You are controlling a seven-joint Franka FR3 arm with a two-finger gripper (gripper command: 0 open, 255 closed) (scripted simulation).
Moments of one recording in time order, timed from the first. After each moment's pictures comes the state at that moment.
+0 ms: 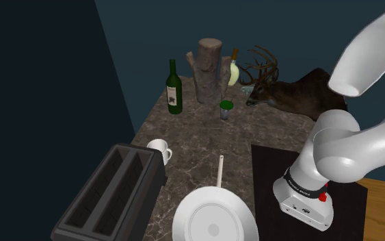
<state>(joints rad) 0.19 -0.88 -0.23 -1.61 -0.33 0.63 -0.19</state>
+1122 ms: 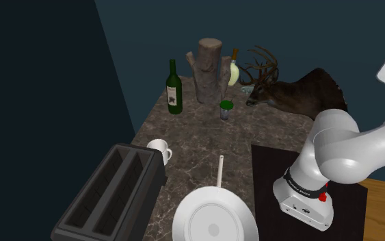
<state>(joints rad) 0.27 -0.96 -0.49 -1.41 -0.91 0.55 -0.80</state>
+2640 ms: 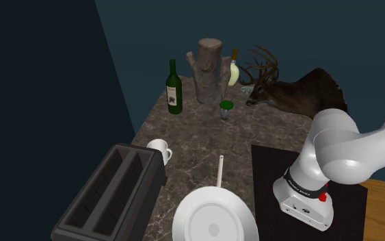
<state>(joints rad) 0.32 -1.04 -0.73 -1.34 -1.25 0.69 -1.16</state>
